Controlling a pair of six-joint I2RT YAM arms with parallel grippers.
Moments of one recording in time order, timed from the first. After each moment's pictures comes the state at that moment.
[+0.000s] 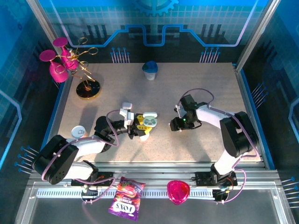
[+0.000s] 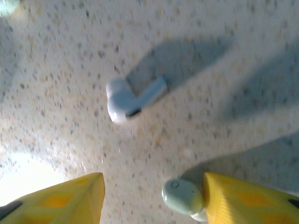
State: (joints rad) left arm -0.51 1.34 0.34 1.30 0.92 -0.27; right arm 0.38 1.66 0.92 -0.61 -0.32 0.18
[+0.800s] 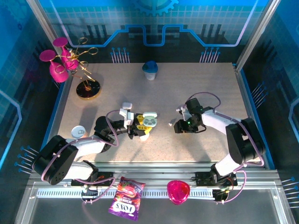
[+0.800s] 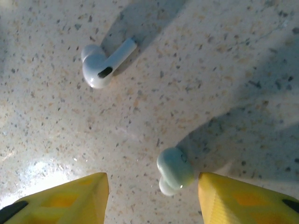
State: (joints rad) left arm -0.51 1.34 0.34 1.30 0.92 -0.27; right arm 0.34 1.58 0.83 -0.57 -0.34 0.23
